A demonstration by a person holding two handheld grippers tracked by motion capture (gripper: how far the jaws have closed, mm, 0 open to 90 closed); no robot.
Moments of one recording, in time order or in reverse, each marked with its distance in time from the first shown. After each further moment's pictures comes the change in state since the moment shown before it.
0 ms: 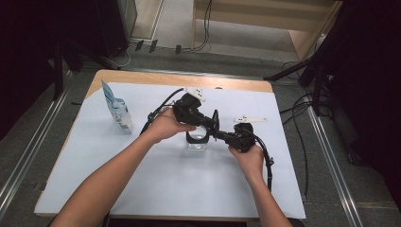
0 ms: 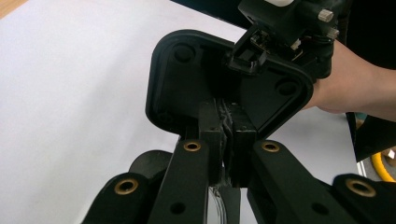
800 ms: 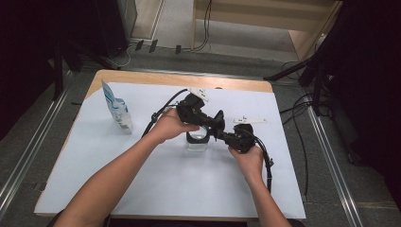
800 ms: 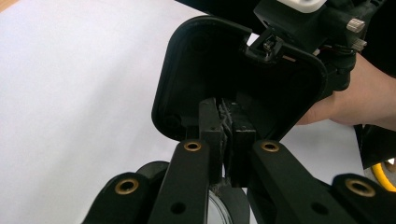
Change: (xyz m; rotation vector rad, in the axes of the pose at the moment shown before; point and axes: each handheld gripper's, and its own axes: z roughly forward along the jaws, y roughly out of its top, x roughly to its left) left arm 0.004 0.001 0.012 -0.006 0.002 -0.024; right arm 0.002 -0.002 0.000 -0.011 -0.022 0.000
